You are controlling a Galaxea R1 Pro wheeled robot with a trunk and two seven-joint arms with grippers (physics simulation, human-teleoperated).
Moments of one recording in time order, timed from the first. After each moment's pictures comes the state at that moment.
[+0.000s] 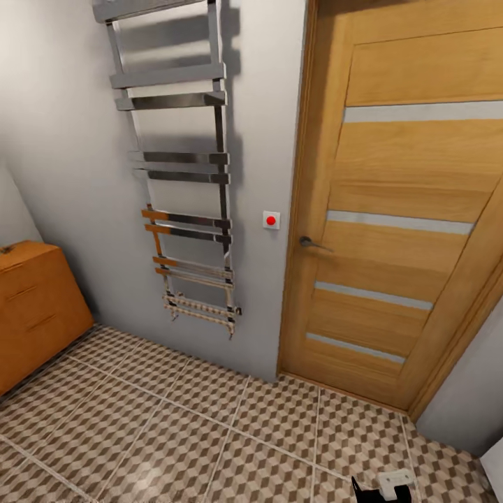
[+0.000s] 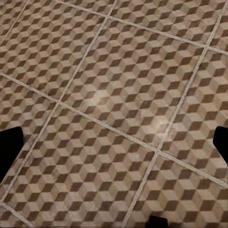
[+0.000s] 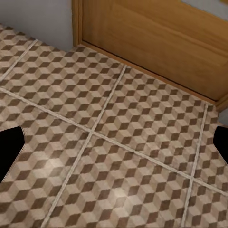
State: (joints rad) left arm -0.36 0.04 -0.53 0.07 0.56 -0.50 0.15; right arm -0.41 -0.13 0.26 -0.02 -0.15 -0.58 -0.01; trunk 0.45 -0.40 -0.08
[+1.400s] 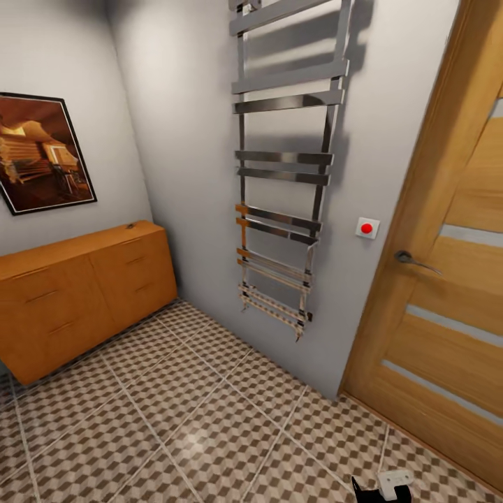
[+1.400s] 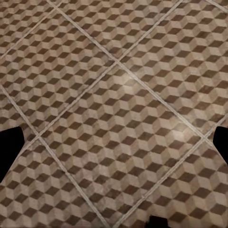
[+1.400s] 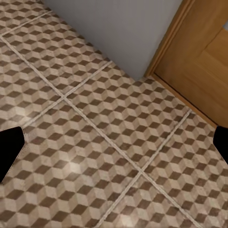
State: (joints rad) left arm -0.36 0.04 -0.53 0.07 0.56 -0.50 0.15; right arm -0.41 -0.13 0.26 -0.02 -0.15 -0.58 -0.01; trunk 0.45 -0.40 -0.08
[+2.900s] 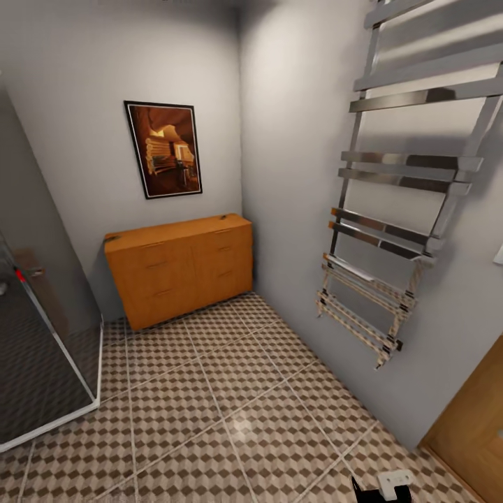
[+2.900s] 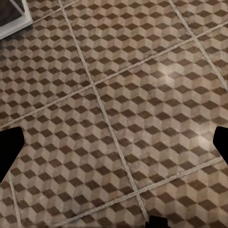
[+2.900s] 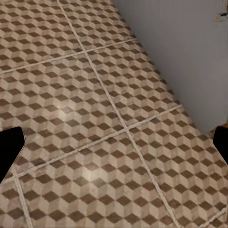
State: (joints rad) left arm -0.36 0.04 -0.53 0.07 0.56 -0.50 0.15; right arm -0.41 -0.13 0.26 -0.02 -0.15 -0.58 -0.01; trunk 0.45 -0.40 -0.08
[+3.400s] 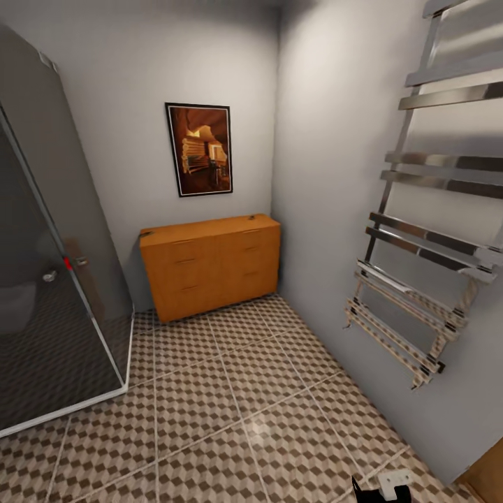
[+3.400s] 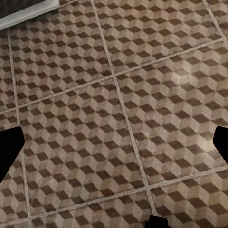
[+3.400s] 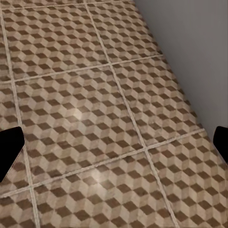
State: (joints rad) left arm -0.36 0.04 -0.53 0.07 0.56 -0.50 0.15; right arm -0.41 -0.13 0.26 -0.02 -0.15 -0.58 -0.01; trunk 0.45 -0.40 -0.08
